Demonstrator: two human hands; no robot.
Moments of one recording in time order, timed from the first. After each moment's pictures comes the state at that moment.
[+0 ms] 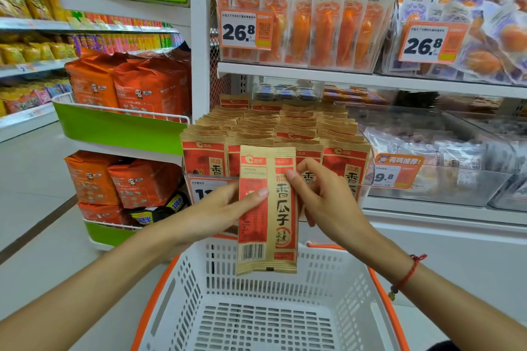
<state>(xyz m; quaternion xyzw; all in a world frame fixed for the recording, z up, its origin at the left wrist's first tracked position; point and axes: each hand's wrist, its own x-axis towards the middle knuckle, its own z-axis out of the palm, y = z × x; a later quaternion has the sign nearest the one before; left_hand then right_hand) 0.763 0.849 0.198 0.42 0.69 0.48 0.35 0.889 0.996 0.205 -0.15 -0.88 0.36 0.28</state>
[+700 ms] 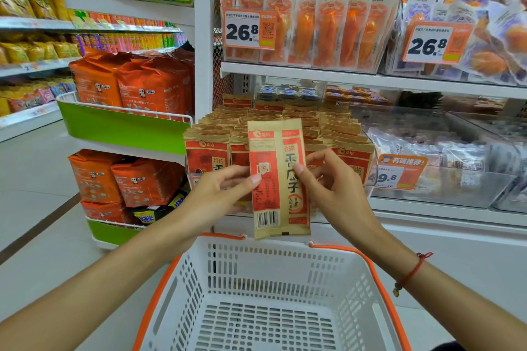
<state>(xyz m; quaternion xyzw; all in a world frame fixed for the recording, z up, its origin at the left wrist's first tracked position) 0.761 0.848 0.203 0.35 0.68 0.59 0.25 0.887 1.008 0.204 -0.16 -0.83 0.40 0.35</state>
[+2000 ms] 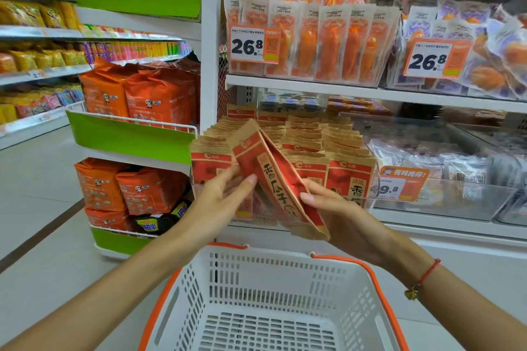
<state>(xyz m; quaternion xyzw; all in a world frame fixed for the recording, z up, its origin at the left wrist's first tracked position) 0.762 0.849 0.208 0.39 0.66 0.62 0.19 0.898 1.014 0.214 -0.04 -0.69 0.72 0.01</state>
